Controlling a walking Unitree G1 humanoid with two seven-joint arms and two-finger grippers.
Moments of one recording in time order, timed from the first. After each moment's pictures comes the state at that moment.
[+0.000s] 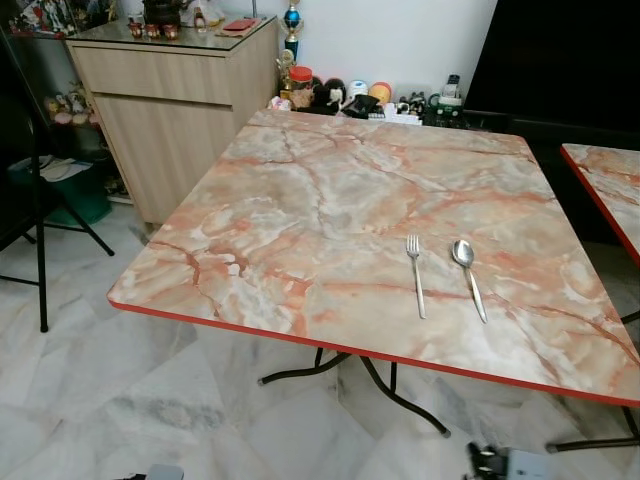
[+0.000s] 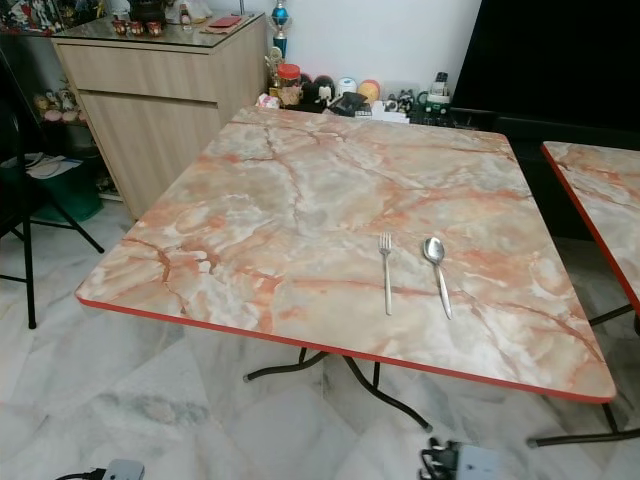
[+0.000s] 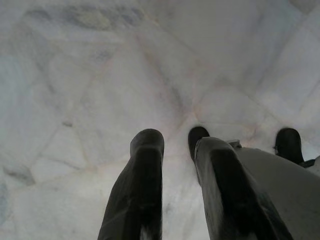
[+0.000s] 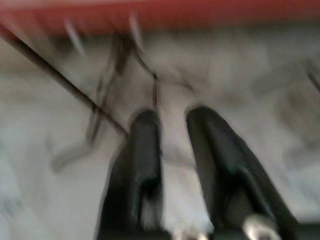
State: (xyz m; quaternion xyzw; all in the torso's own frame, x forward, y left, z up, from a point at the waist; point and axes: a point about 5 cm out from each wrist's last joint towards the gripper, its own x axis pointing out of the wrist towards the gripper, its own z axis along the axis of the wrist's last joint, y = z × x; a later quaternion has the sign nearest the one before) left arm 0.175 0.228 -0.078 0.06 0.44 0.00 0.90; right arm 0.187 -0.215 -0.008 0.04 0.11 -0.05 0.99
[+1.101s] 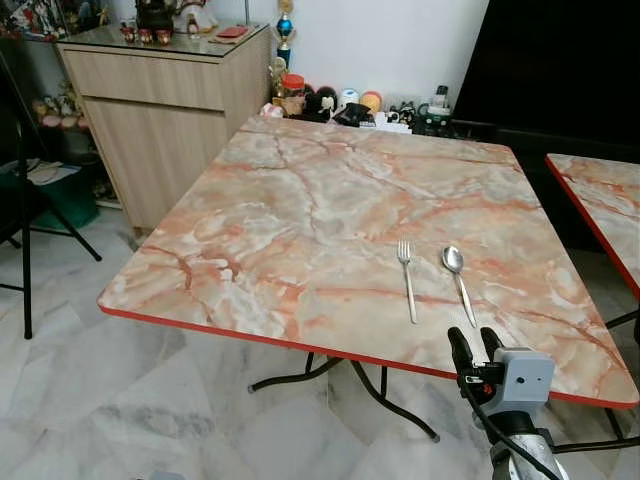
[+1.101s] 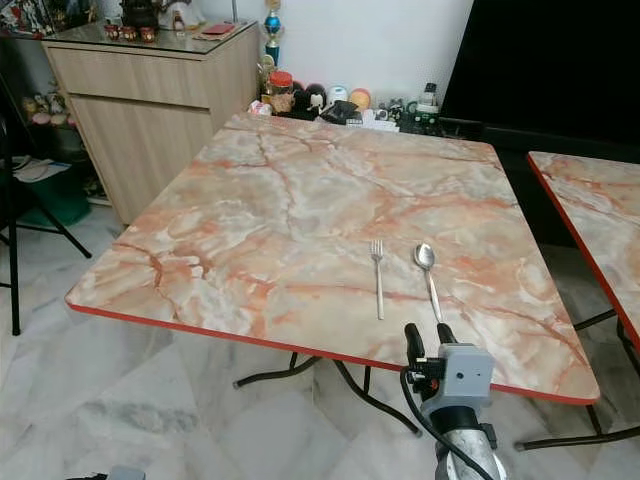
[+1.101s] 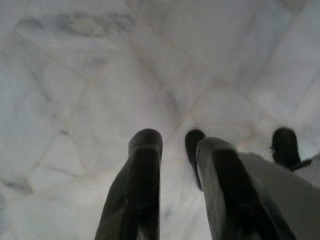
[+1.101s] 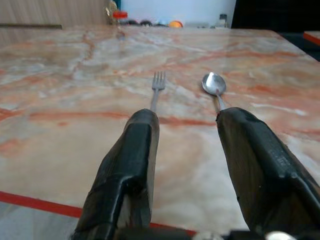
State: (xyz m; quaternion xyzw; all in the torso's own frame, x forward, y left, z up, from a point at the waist) left arm 0.175 0.228 -0.078 0.07 0.44 -0.01 0.89; right arm 0.249 -0.192 0.082 0.00 0.00 0.00 1.00
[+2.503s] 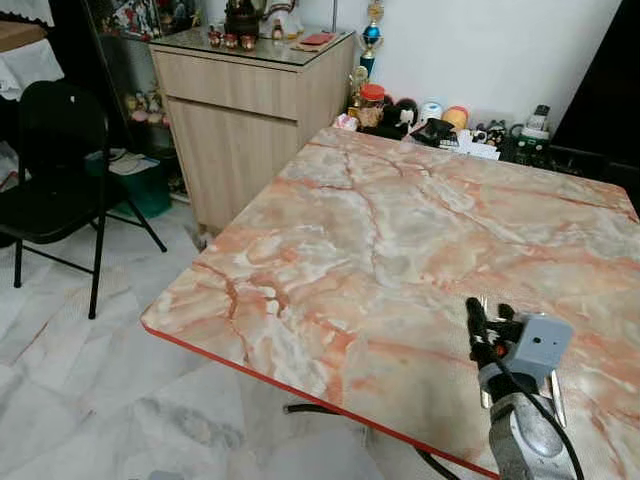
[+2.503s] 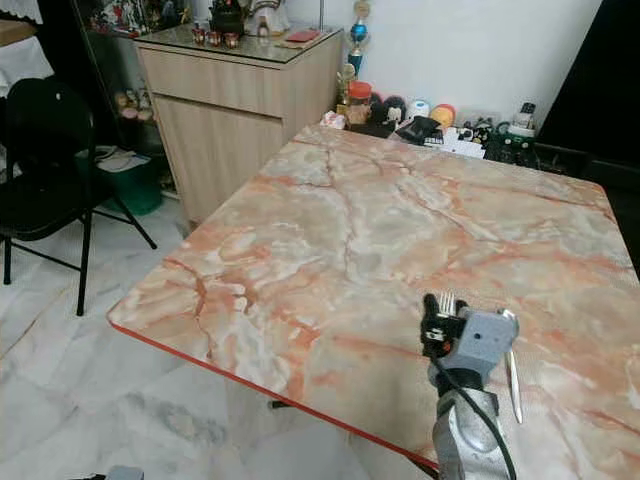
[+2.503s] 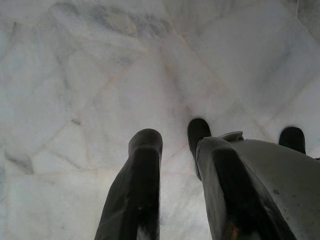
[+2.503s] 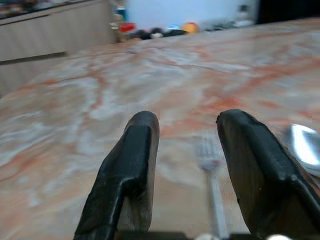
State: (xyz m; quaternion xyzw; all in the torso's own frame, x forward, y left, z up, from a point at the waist) left arm 0.171 0.229 -0.079 0.06 0.45 0.00 0.89; right arm 0.279 -0.203 0.110 0.09 -0.01 -0.09 0.99
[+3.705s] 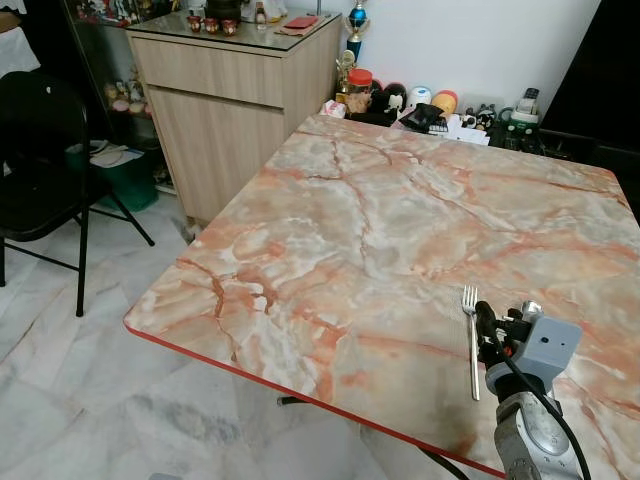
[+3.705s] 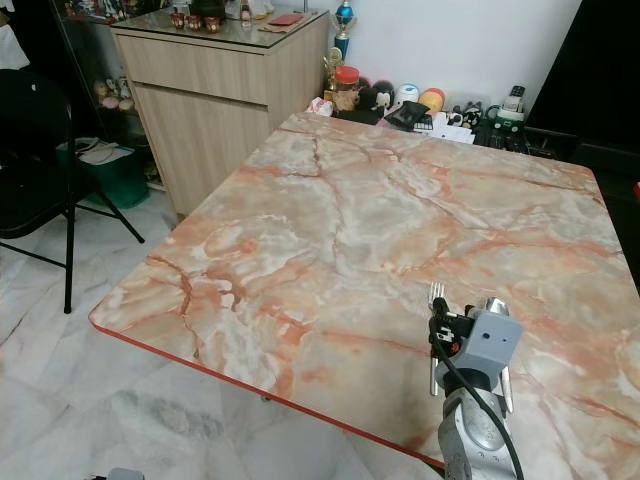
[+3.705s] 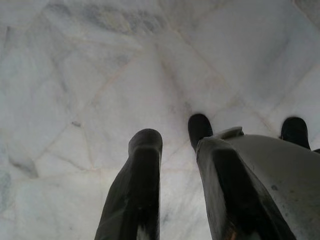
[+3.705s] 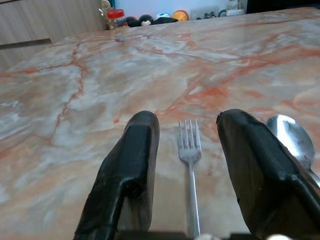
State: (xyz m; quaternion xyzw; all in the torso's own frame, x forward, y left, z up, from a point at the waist) left arm 0.169 0.229 -0.080 0.08 0.44 0.00 0.89; right arm 0.280 -0.203 0.110 0.07 0.00 -0.08 0.99
